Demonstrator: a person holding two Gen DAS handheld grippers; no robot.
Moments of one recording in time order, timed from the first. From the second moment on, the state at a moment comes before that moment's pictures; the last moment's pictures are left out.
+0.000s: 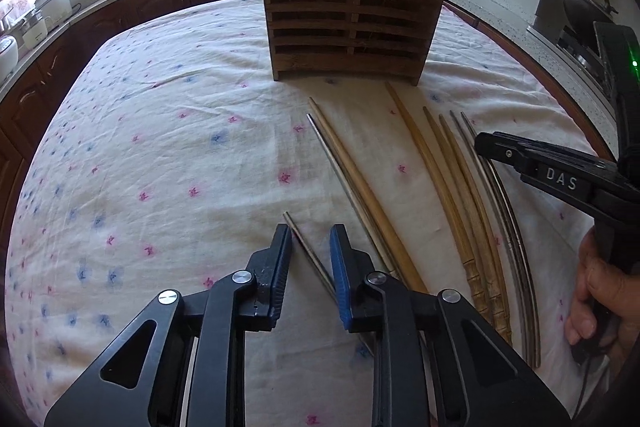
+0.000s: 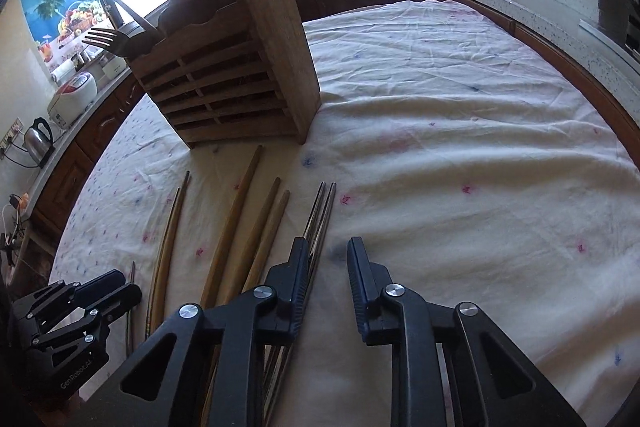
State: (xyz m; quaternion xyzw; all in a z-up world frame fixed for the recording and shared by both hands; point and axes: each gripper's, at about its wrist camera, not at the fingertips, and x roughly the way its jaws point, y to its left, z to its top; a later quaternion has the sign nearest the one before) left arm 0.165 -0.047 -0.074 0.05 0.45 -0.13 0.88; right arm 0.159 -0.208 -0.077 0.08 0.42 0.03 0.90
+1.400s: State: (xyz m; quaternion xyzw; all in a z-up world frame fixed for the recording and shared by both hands) left arm 0.122 0.006 0.053 -0.07 0.35 -0.21 0.91; right arm 0.095 -0.224 0.039 0.15 0.30 0.14 0.93
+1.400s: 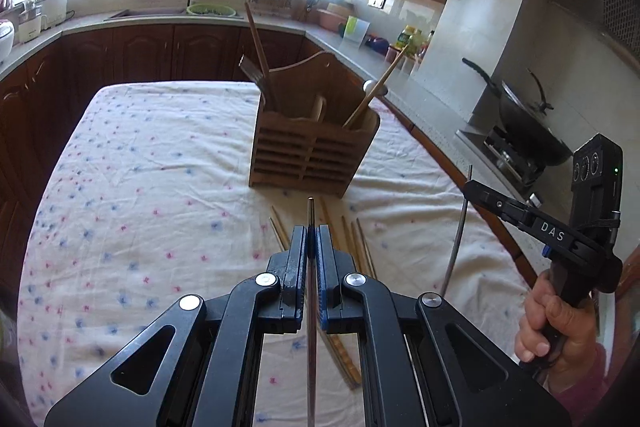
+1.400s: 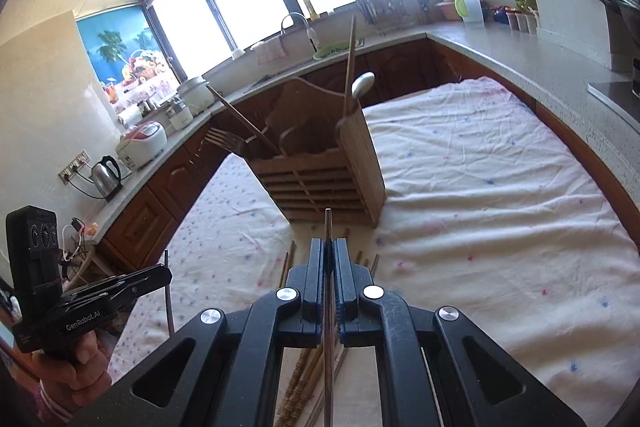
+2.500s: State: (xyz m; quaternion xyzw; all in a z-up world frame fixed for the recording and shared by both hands) left arm 0.142 0.015 0.121 -0.09 0.26 -0.22 0.94; right arm 0.101 -0.228 0.099 0.15 0.21 0.15 0.96
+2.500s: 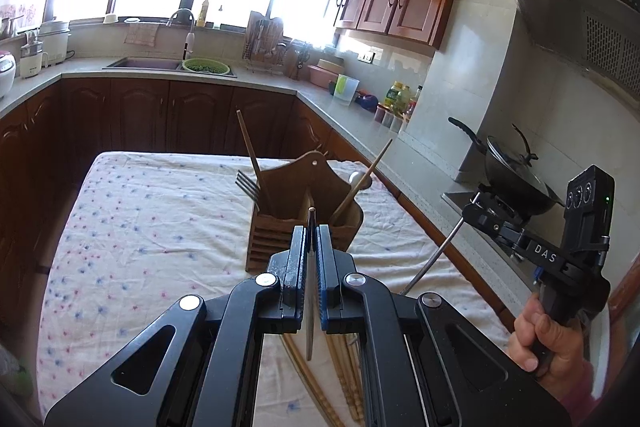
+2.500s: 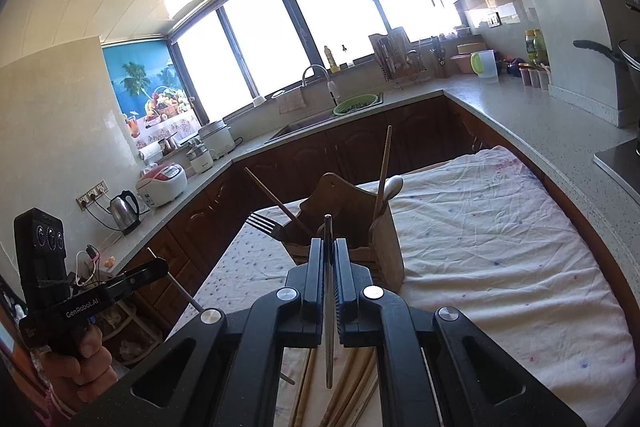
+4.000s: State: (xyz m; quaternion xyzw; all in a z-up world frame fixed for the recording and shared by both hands) left arm 0.294 0.003 0.083 -0.12 0.23 -0.14 0.95; right arm 0.241 -0.229 0.068 0.14 0.20 0.07 0.97
